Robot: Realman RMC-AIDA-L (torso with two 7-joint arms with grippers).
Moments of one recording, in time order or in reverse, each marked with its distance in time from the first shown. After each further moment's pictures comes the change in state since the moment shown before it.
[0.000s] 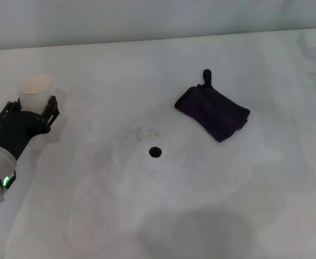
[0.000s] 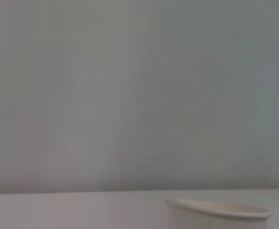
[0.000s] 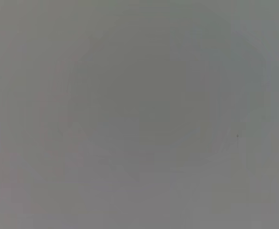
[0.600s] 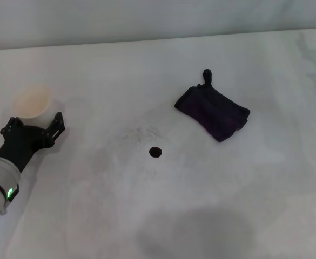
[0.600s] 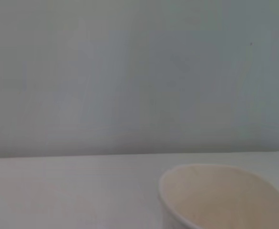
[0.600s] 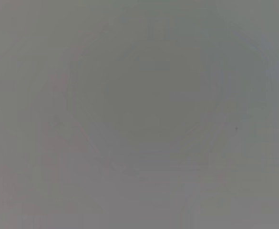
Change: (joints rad) left arm 0.026 -0.005 0.020 0.021 -0.009 -0.065 0.028; right arm -0.004 -0.002 -0.001 0.012 0.000 0.000 0.000
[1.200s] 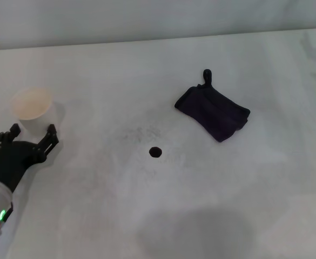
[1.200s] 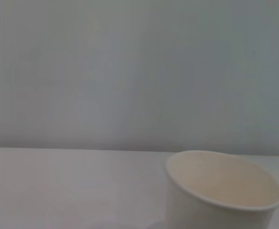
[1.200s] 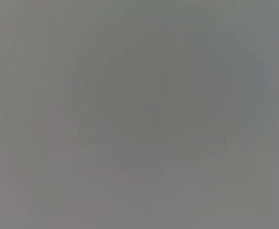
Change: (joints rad) left arm 0.115 0.007 0.004 0.059 0.008 0.079 0.018; right arm -0.006 -0.003 0.008 -0.012 0.003 0.005 -0.001
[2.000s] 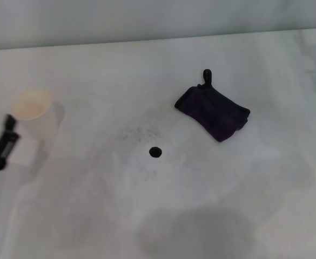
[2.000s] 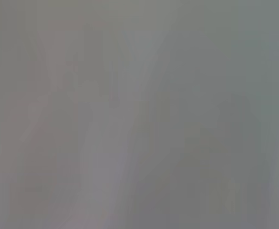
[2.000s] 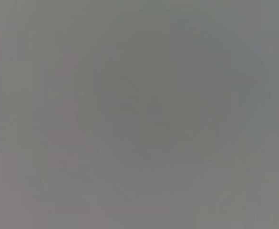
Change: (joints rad) left arm 0.174 0.007 0.096 -0.021 -0.013 0.534 -0.077; right arm 0.021 0.004 -0.009 -0.005 -0.001 -0.006 0.000
